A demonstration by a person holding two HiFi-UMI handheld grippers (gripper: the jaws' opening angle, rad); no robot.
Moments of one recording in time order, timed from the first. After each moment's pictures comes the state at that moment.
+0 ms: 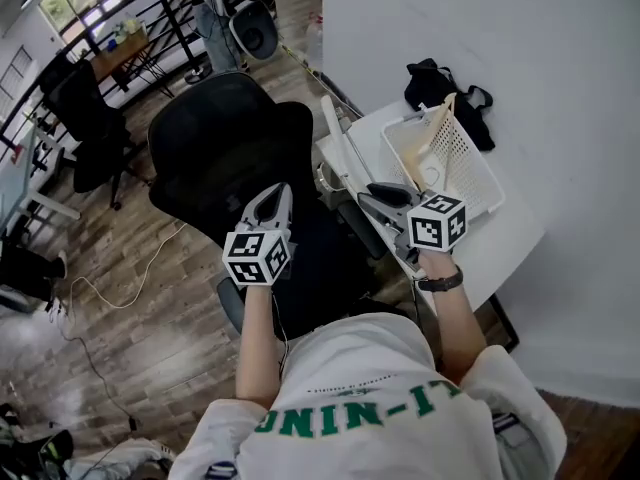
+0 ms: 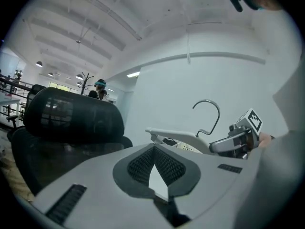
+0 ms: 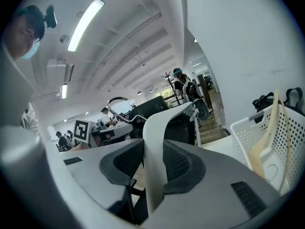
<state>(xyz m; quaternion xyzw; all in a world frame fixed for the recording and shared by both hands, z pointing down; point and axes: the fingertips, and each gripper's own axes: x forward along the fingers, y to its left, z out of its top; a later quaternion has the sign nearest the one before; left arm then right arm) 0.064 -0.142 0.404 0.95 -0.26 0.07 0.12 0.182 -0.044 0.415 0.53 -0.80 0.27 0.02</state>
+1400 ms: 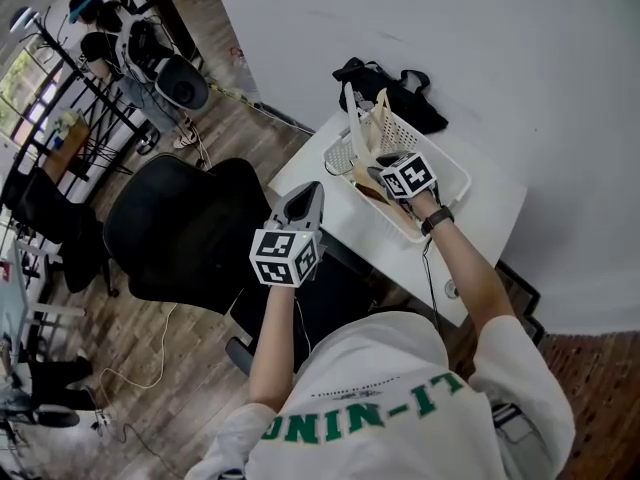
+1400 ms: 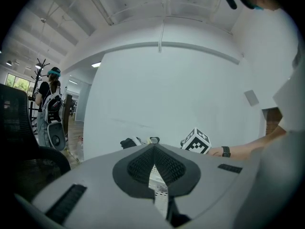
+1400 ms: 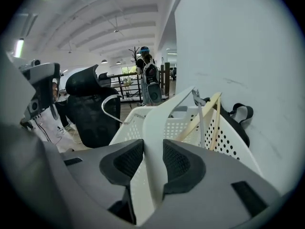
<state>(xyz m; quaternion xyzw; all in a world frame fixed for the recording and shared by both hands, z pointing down) 0.280 -0.087 0.378 0.99 -0.06 0.08 0.08 0.447 -0.061 0.521 0.70 -0.62 0.28 0.23</state>
